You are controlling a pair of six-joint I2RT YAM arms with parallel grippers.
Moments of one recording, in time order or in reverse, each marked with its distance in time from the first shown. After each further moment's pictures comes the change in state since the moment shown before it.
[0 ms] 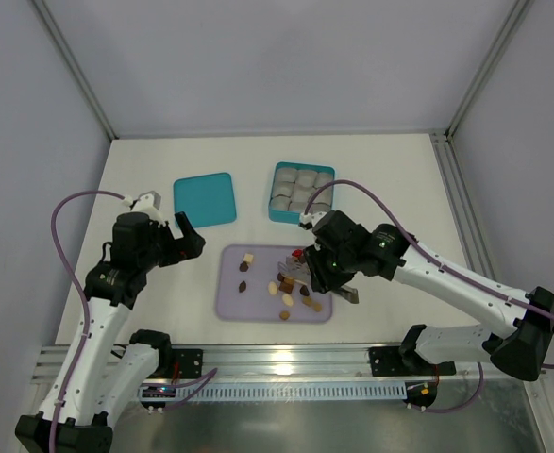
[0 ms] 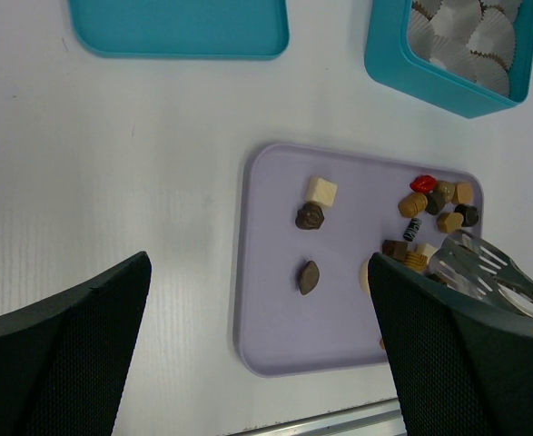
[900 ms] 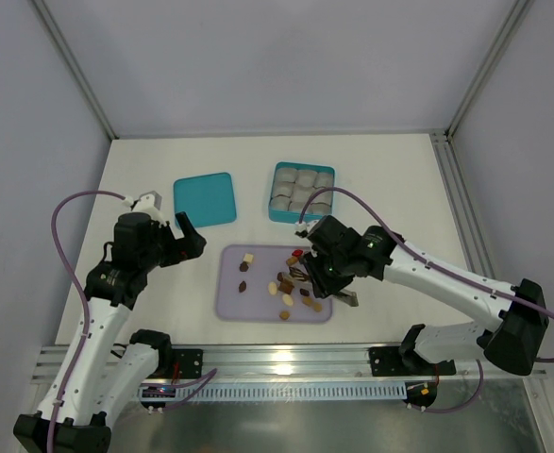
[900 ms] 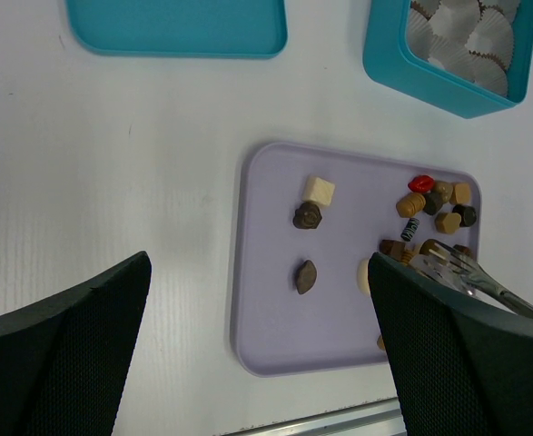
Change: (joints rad) left arm -0.016 0.000 0.000 0.000 -0.015 -0.014; right arm 0.001 0.044 -0.049 0.005 -0.005 -0.040
